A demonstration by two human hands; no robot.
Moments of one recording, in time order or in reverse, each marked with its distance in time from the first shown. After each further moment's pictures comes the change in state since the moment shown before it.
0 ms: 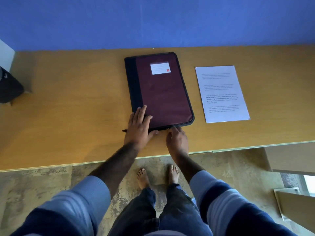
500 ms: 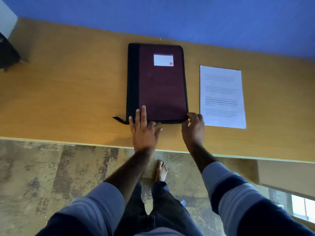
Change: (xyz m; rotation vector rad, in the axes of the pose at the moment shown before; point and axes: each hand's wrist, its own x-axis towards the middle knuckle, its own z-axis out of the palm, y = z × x) left_hand -0.020 0.091 0.051 -0.004 0.262 -0.346; right_hand 0.055 0.062 -0.064 0.076 0.065 0.033
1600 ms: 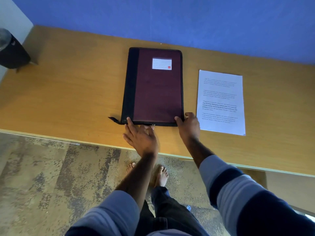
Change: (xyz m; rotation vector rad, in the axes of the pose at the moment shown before) left_hand -0.006 0.053 0.020 -0.292 0.122 -0.667; right_hand 0.037 0.015 0.002 0.073 -0.162 0.083
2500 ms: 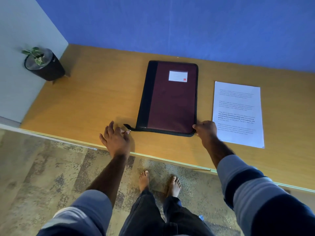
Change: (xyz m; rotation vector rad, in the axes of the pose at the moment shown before) left_hand 0.102 -0.095 -0.094 0.302 0.066 0.098; right_hand 0.035 -0.012 -0.007 0.241 -0.126 0.283
